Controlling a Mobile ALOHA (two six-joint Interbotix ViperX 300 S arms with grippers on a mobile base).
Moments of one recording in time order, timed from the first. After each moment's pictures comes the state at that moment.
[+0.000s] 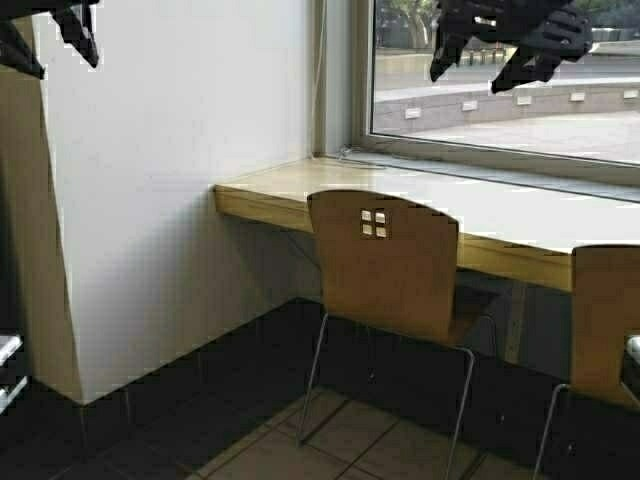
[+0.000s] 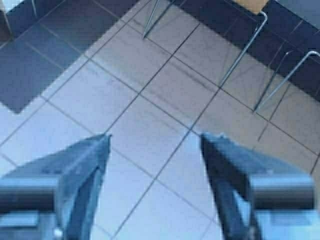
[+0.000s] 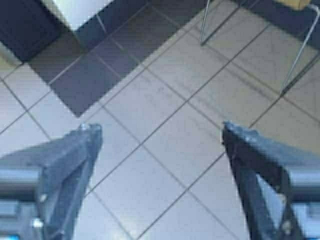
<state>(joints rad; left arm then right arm) -0.12 -0.57 0.95 -0.35 0.22 0.15 0.37 -0.21 0.79 0.17 0.00 0.03</state>
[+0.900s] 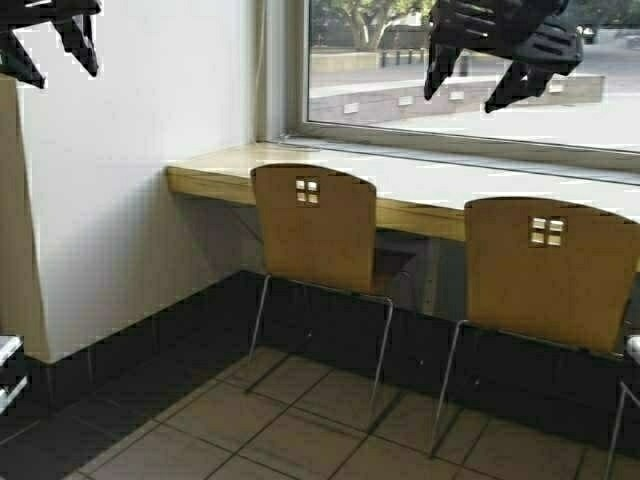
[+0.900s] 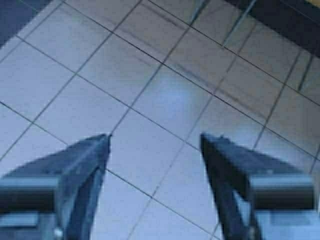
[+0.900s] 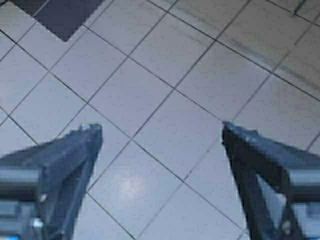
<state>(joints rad) -0.12 -0.54 0.95 -0.35 0.20 0.14 0.37 -0.16 0.73 0.18 0.12 0.04</state>
